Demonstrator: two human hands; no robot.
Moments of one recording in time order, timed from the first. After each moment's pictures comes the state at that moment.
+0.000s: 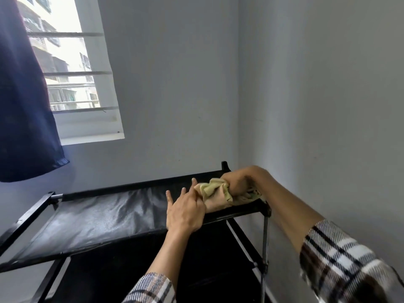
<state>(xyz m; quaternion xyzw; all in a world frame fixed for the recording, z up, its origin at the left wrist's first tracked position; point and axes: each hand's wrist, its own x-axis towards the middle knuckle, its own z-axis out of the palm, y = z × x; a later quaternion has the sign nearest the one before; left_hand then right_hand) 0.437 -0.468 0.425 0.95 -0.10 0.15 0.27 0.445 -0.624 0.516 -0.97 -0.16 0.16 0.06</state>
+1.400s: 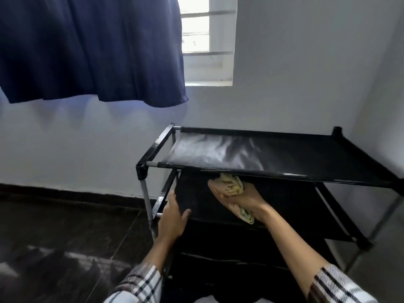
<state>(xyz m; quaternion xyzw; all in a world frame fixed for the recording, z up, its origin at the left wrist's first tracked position) 0.340 -0.207 0.276 0.89 0.16 0.16 0.39 0.402 -0.413 0.344 -0.79 -0.11 0.11 0.60</state>
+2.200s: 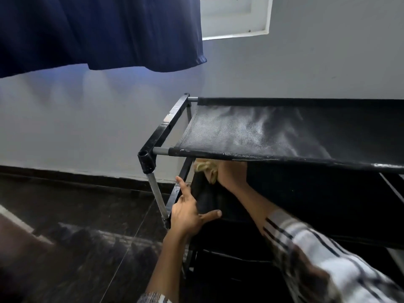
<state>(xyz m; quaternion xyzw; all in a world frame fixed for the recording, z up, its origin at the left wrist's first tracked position) 0.367 -0.173 0.262 0.93 0.15 0.03 0.32 0.505 -0.267 0.263 -0.94 -0.15 -0.16 0.28</state>
